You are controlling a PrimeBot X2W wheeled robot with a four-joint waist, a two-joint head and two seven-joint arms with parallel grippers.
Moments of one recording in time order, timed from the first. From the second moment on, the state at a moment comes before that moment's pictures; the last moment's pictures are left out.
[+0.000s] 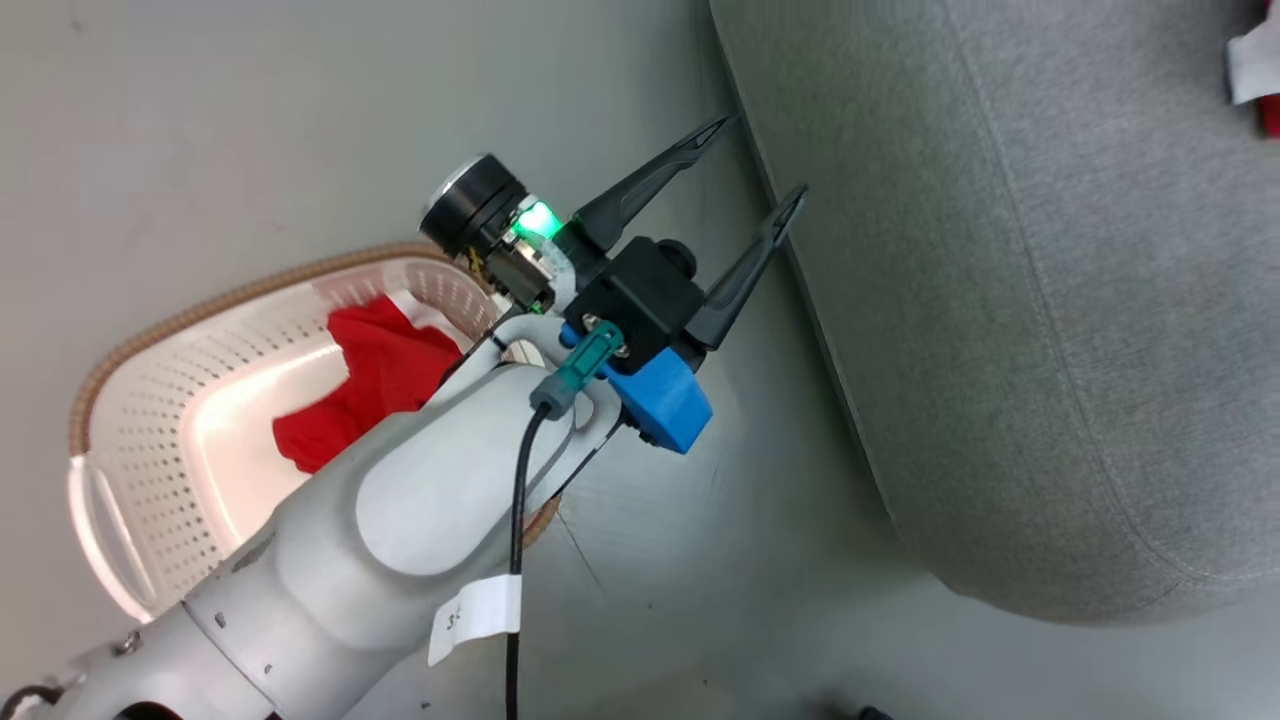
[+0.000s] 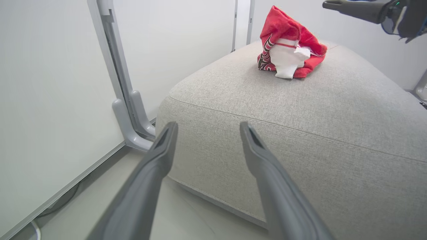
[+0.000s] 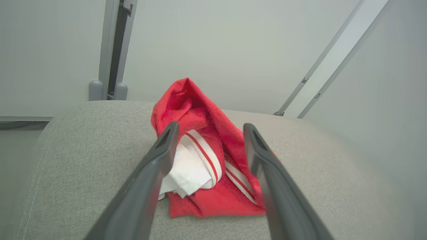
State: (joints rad) left arm -0.95 0.22 -1.02 0.39 -0.41 0.04 -0.23; right arm -0.61 -0.31 -0.38 0.35 0.01 0.13 -0.26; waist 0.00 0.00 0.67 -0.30
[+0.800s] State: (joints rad) left arm -0.51 0.21 -0.46 0.27 -0.37 0.10 -0.26; right arm -0.37 -0.22 -0.08 0.11 0.05 0.13 -0.26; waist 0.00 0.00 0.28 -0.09
